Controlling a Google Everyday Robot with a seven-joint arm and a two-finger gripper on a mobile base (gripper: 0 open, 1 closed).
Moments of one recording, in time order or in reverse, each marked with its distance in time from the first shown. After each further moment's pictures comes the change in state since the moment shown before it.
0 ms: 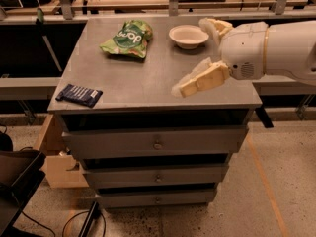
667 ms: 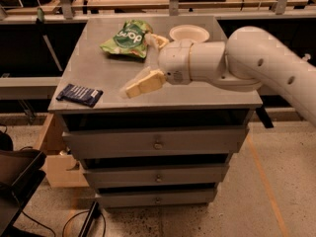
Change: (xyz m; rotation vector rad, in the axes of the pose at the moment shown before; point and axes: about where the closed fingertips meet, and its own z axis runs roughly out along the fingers) arm 0.007 0.010 0.135 -0.119 -0.140 0.050
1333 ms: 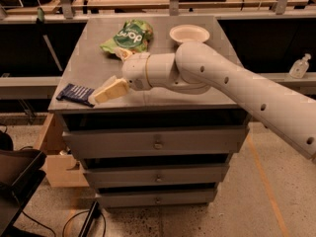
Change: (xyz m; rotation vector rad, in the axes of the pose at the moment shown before) arm 0.036 0.000 0.111 -0.062 -0.003 0.036
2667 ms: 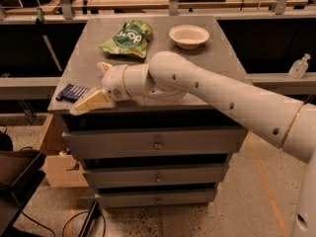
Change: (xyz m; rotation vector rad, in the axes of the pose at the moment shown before) arm 0.027 0.023 0.066 -0.054 0.050 0.075
